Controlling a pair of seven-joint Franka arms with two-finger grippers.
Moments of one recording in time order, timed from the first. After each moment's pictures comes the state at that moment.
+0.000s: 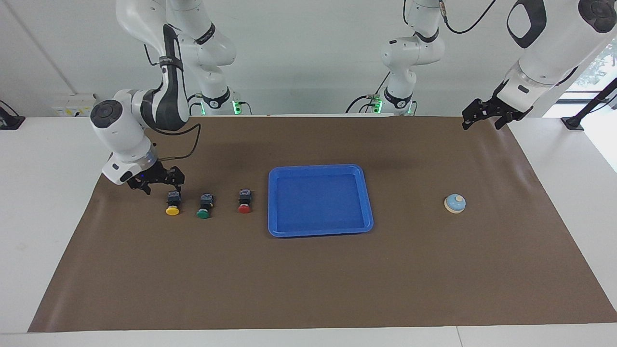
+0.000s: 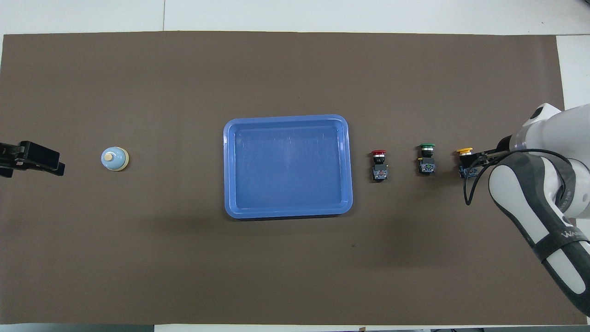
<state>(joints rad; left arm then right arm) 0.08 -0.02 -0.08 -1.64 -0.02 1.45 0.05 -0.14 0.12 0.02 -2.14 -0.02 2.23 -0.26</state>
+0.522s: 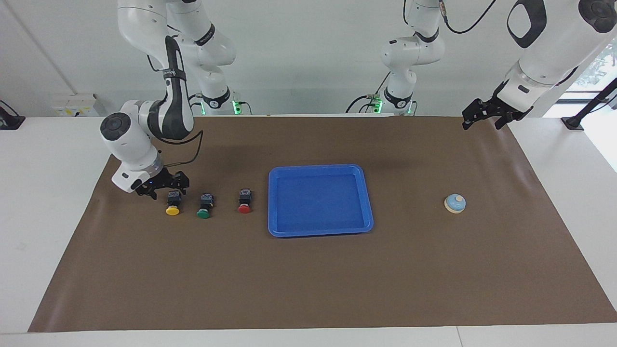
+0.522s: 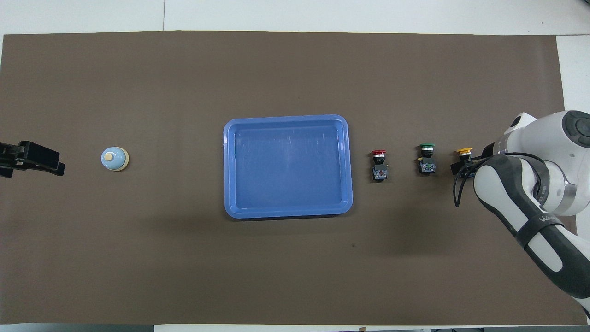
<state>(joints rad) 0.08 -0.02 -0.08 -1.64 -0.02 1.45 0.05 -0.14 0.21 0.02 -2.16 0.02 2.29 -0.28</state>
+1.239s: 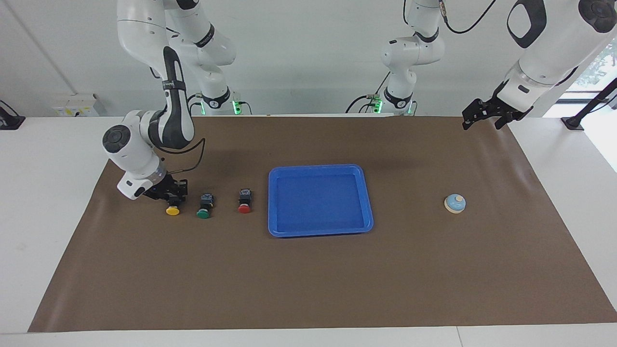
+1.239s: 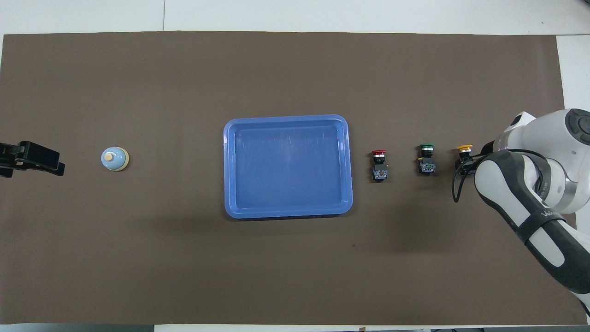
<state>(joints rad) 0.08 -0.02 -0.08 -1.64 -0.02 1.45 0.05 -0.14 0.21 0.02 -2.12 0.05 2.26 -0.28</state>
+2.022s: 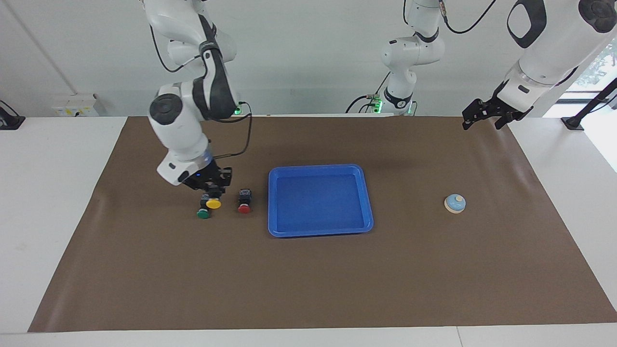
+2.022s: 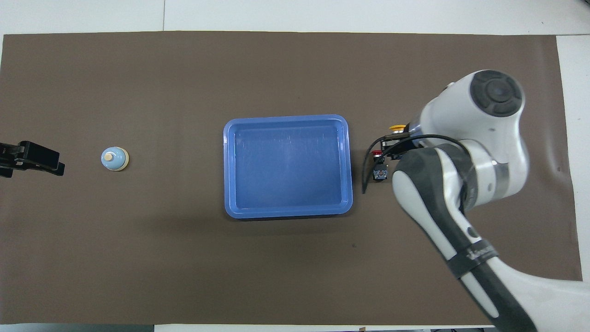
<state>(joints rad) 0.08 -0.02 -0.08 -1.64 -0.02 1.45 0.05 0.39 0.20 0.04 -1.89 0.05 2.07 0.38</state>
